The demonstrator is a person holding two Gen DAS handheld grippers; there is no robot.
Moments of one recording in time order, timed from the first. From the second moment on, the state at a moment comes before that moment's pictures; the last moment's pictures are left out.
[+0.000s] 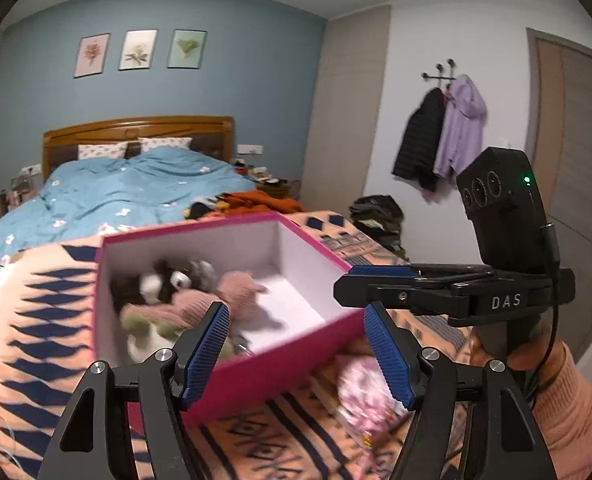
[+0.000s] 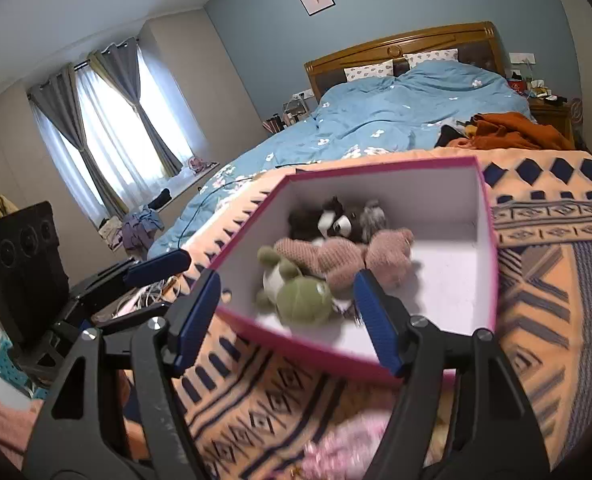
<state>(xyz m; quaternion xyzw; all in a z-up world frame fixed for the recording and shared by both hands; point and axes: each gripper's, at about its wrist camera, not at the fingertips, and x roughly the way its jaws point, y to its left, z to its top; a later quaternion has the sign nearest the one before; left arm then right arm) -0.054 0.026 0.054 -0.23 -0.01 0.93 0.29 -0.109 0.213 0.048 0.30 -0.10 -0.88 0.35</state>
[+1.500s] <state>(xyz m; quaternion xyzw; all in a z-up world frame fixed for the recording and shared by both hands) -0.052 0.078 -0.060 -0.41 -0.03 0.86 0.30 -0.076 0.254 -0.050 0.40 -0.08 -0.87 0.29</state>
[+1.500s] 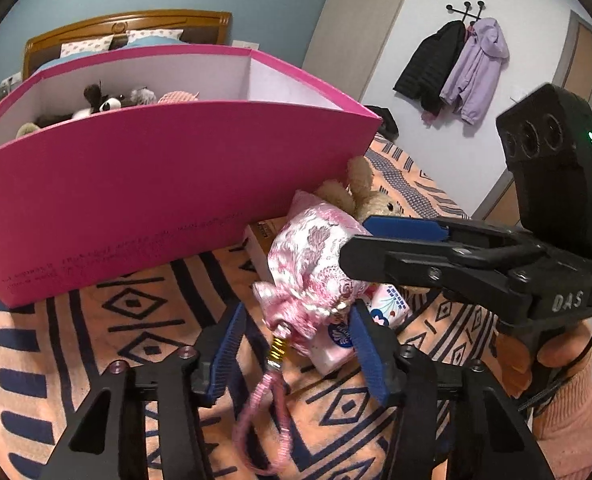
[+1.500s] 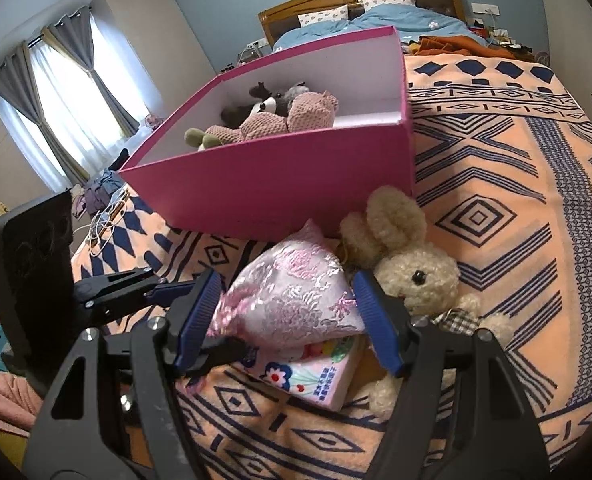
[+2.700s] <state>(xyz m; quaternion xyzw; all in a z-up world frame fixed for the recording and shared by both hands) -0.064 0.056 -0.046 -0.40 -0.06 0.88 0.27 -0.096 0.290 -0.054 0.39 -0.02 -0.89 0.21</state>
